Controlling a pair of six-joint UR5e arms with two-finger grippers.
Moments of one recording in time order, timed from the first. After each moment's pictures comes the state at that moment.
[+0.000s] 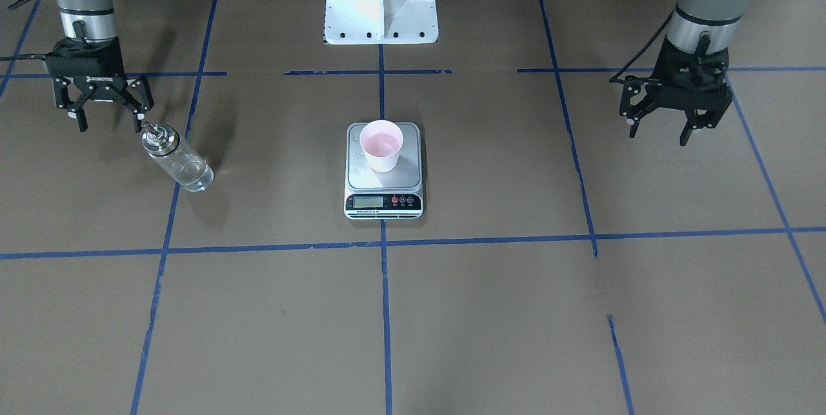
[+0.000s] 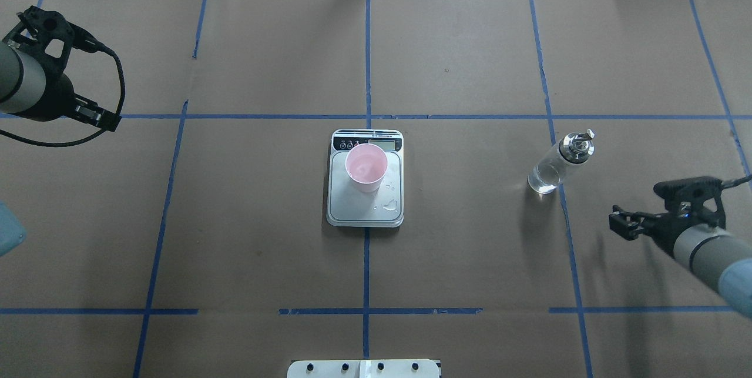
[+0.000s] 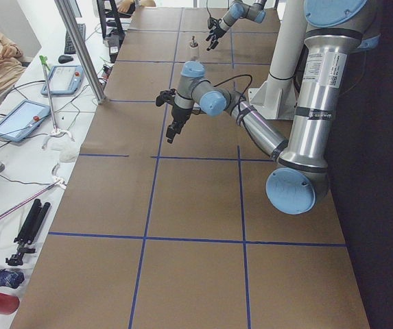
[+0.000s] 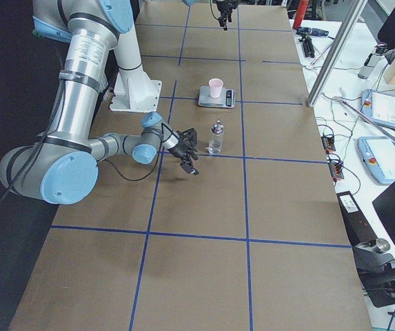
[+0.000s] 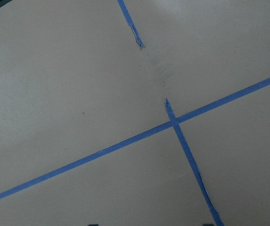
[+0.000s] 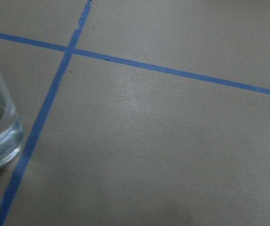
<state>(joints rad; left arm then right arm) -0.89 -1.72 -2.09 -1.57 -1.84 -0.50 0.41 -1.94 1.99 -0.86 1.25 1.12</state>
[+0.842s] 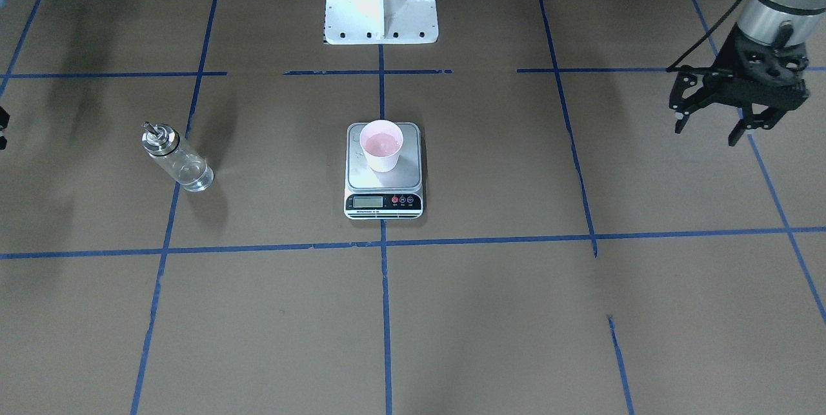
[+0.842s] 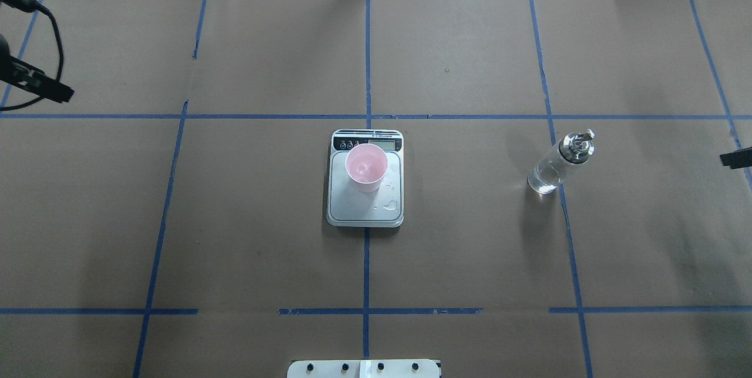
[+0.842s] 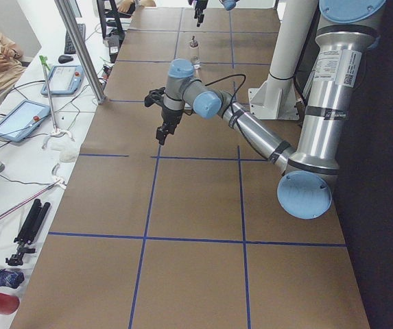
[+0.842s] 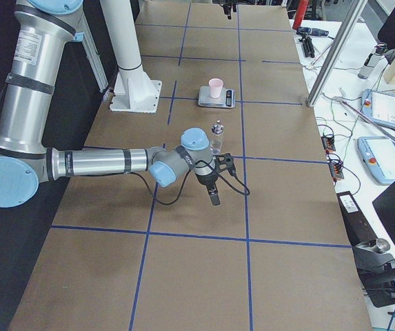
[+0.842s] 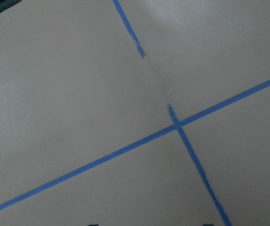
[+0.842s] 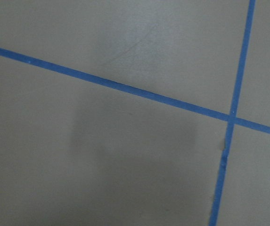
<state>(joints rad) -1.13 -1.71 -2.03 -1.58 -2.06 -0.24 1.20 -1.80 1.82 -1.06 2.09 0.35</state>
